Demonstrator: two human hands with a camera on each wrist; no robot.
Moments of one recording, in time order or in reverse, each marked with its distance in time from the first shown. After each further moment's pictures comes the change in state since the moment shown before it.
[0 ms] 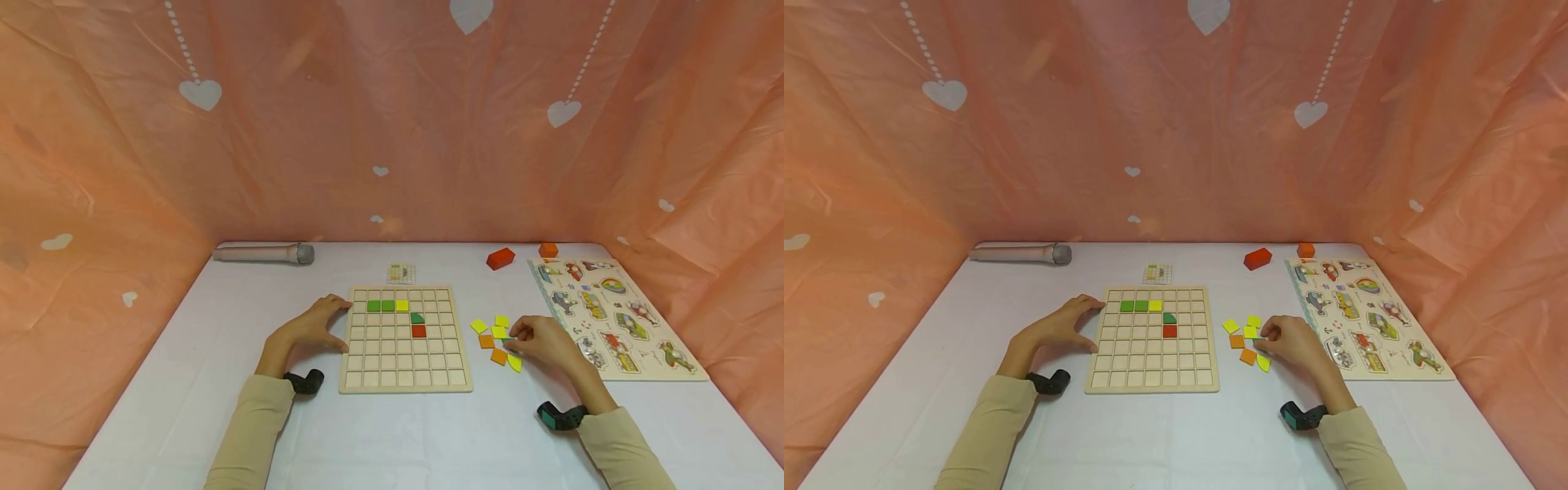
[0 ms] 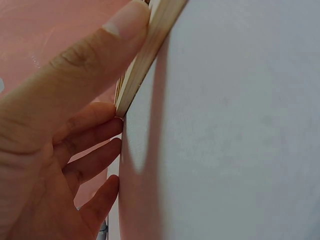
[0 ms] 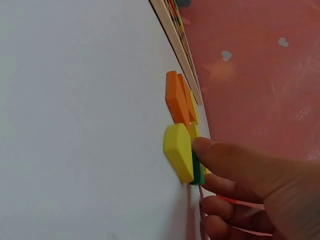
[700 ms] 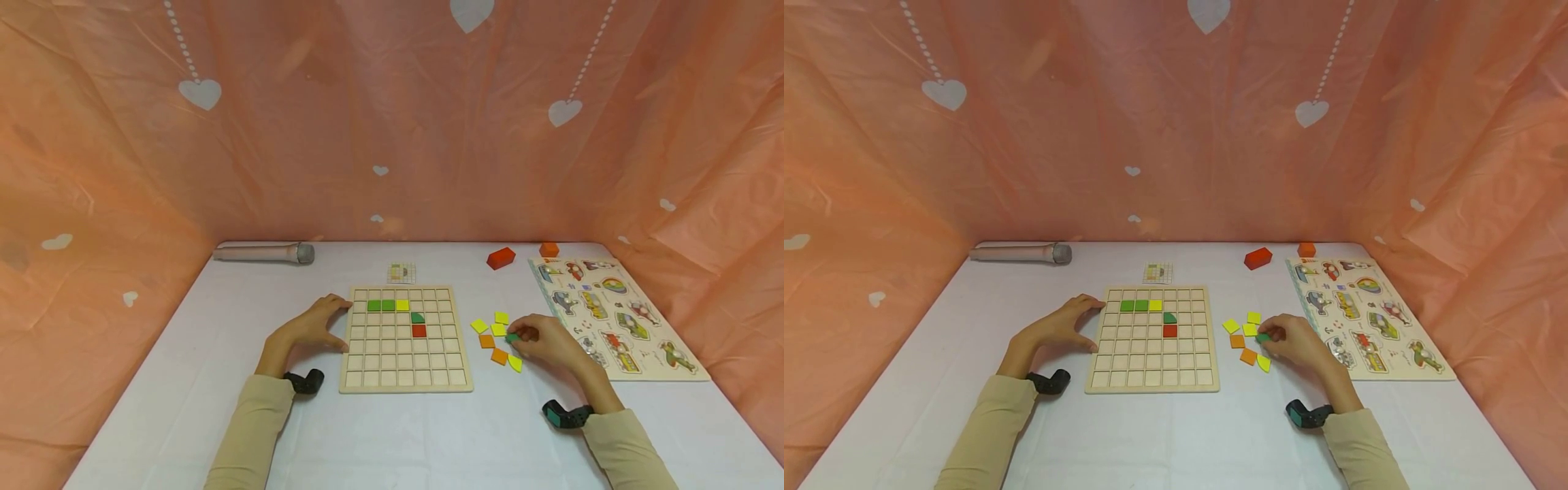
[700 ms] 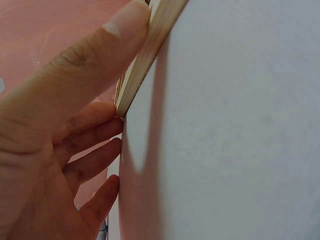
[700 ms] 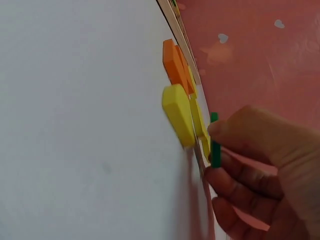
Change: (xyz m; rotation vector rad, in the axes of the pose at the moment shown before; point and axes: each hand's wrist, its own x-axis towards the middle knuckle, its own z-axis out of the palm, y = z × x) left_hand 0.000 -0.002 0.000 -0.001 -0.007 -0.003; right_hand 0.000 0.012 0.000 0.095 -0.021 -0.139
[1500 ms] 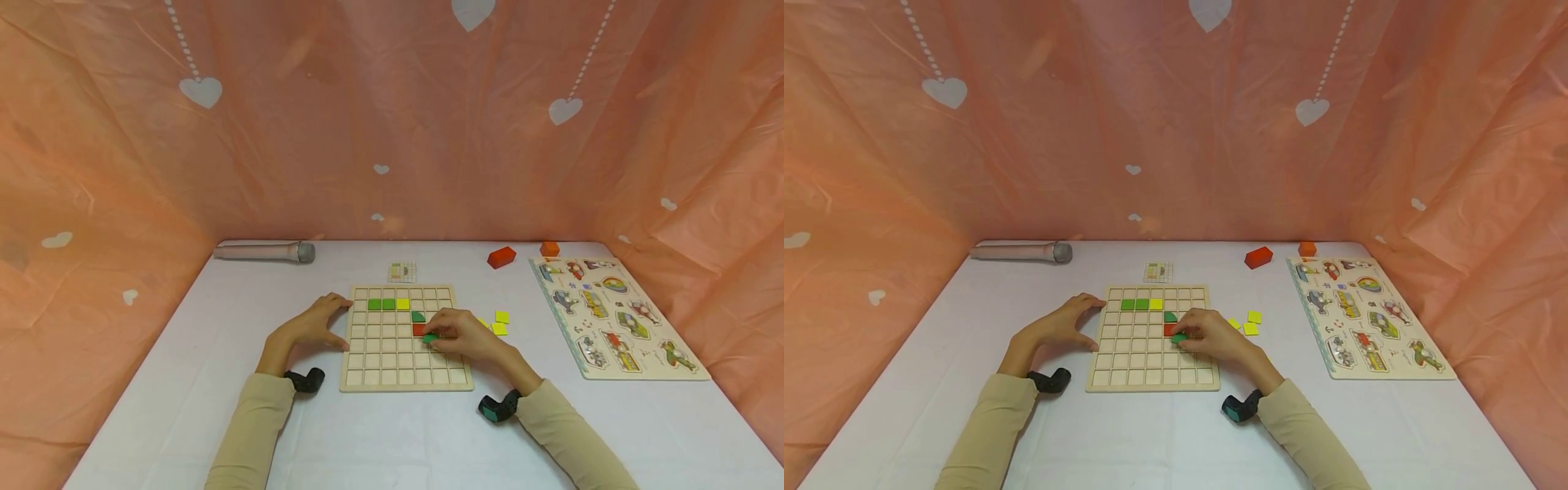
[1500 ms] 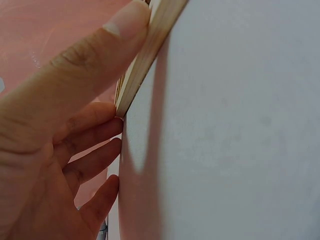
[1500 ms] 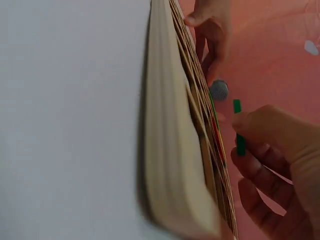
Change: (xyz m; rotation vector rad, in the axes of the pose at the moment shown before) left_hand 0.000 0.002 0.001 -0.021 0.014 0.000; right_hand 0.063 -0.079 0.071 0.204 -0.151 -0.389
